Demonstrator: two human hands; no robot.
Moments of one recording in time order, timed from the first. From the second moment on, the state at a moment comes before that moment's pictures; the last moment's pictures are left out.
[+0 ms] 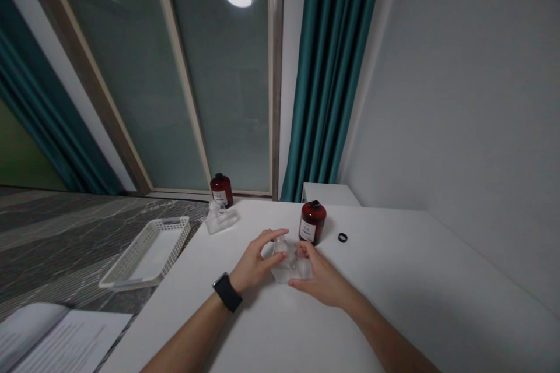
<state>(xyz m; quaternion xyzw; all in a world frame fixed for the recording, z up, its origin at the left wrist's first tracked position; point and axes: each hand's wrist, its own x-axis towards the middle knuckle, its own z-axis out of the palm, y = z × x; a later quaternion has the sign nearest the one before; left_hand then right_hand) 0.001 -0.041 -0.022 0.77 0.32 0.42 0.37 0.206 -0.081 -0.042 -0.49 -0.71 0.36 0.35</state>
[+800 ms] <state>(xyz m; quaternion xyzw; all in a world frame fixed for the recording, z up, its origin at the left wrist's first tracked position) -0.001 -0.039 -0.025 0.84 0.29 0.32 0.34 0.219 -0.078 -0.030 -0.45 -0.72 0.32 0.43</state>
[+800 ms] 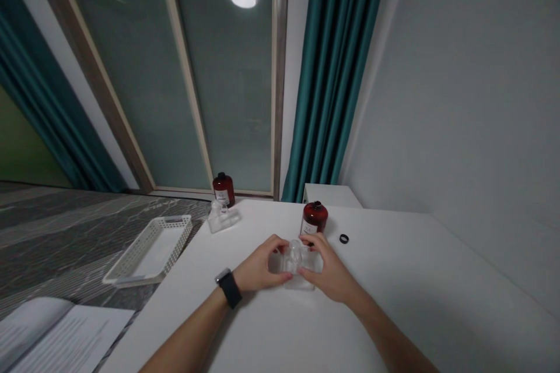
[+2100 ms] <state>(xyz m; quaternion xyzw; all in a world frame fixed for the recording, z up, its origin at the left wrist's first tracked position) 0.006 -0.045 -0.027 0.81 0.31 0.31 0.38 0.207 -0.083 -0.031 -0.40 -0.70 0.35 0.47</state>
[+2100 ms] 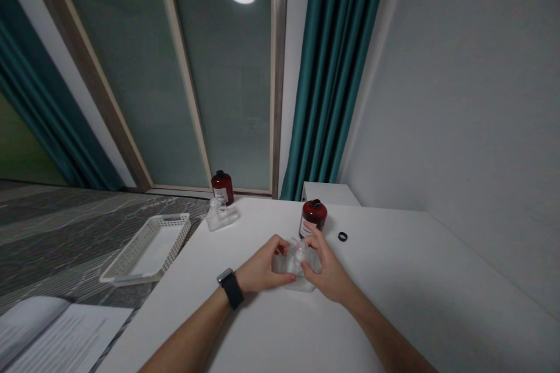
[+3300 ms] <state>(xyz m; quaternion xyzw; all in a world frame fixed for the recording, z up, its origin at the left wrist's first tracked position) 0.005 -0.047 -0.027 0.82 0.31 0.31 0.38 0.215 -0.078 -0.036 -0.43 -0.70 0.33 0.48</state>
